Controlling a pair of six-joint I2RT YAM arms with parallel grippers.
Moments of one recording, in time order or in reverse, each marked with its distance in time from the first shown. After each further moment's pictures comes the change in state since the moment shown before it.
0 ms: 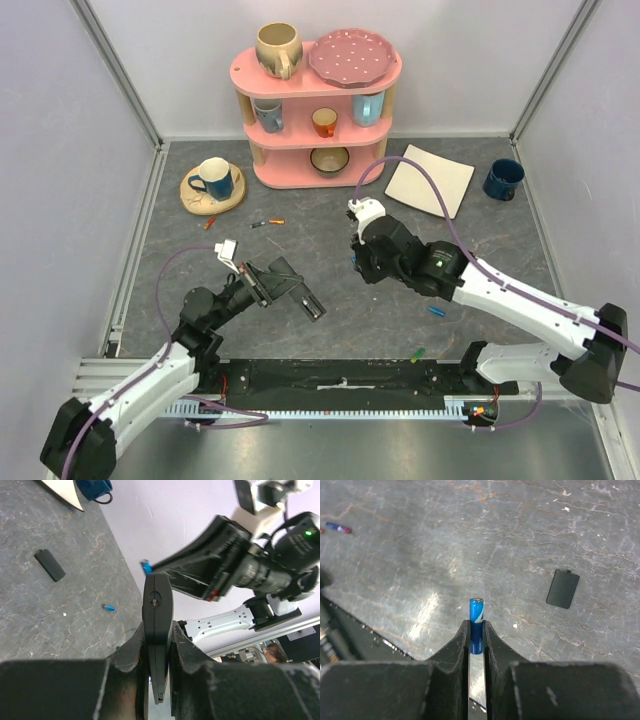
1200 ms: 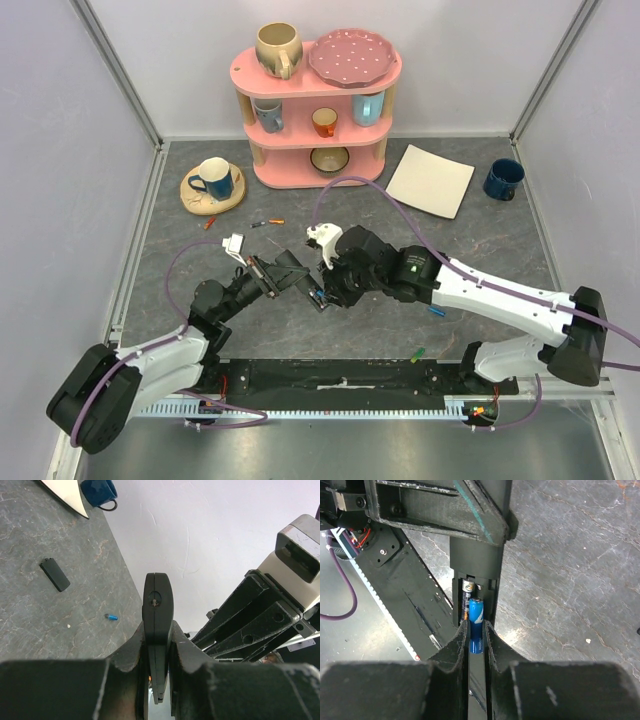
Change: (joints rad) left arm -0.009 0.409 0.000 0.408 -0.027 -0.031; right arm 0.121 0.087 0.066 0.006 -0.336 -0.094
